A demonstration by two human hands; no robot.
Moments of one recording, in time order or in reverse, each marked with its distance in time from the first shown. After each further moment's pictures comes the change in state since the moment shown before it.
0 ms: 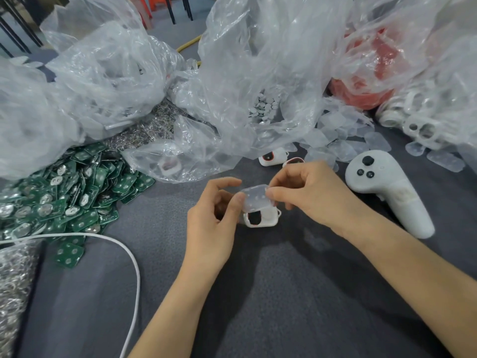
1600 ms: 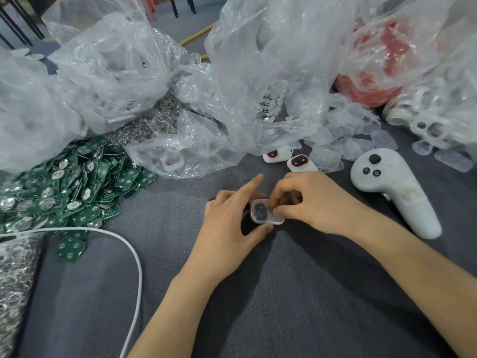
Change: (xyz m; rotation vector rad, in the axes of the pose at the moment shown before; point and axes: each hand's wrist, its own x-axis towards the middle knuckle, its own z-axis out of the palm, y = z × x) left_hand -0.001 -0.005 -0.003 0.478 -0.339 0.172; right_hand 0.005 0.012 -0.003 -0.459 -0.224 -0.117
